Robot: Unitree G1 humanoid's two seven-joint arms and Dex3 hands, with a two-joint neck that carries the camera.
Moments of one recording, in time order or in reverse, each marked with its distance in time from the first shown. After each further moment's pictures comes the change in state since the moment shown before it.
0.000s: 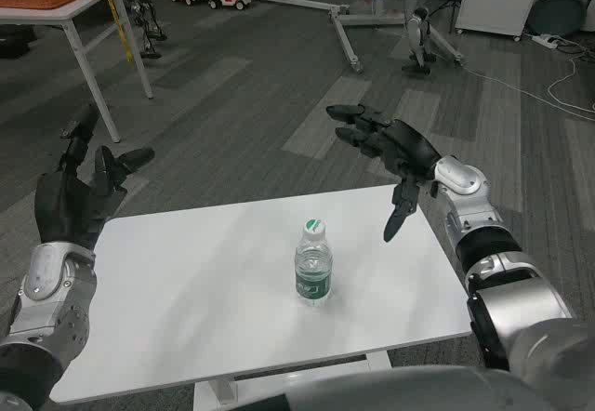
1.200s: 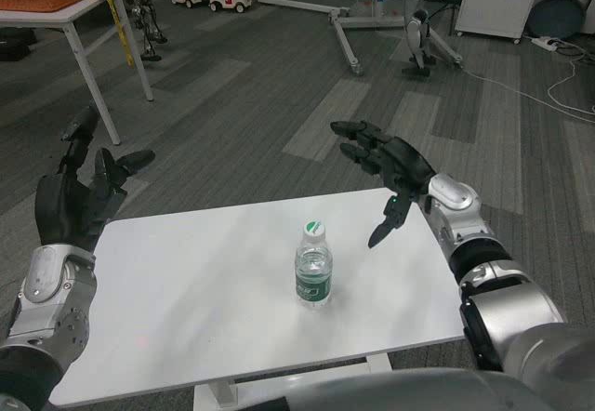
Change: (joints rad) left arm 0.000 -0.001 0.002 0.000 0.000 0.000 0.000; right arm 0.000 0.037 0.009 0.096 -0.003 0.001 -0.066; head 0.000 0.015
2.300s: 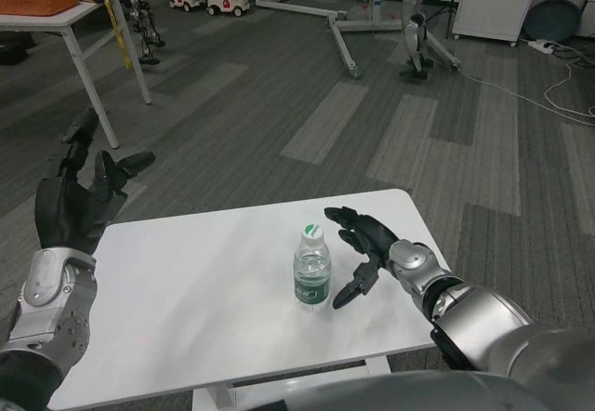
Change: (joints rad) left arm 0.002 -0.006 0.001 -0.009 0.000 0.000 0.000; right arm -0.025 0.085 0.390 0.394 -0.022 -0.013 -0.354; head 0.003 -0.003
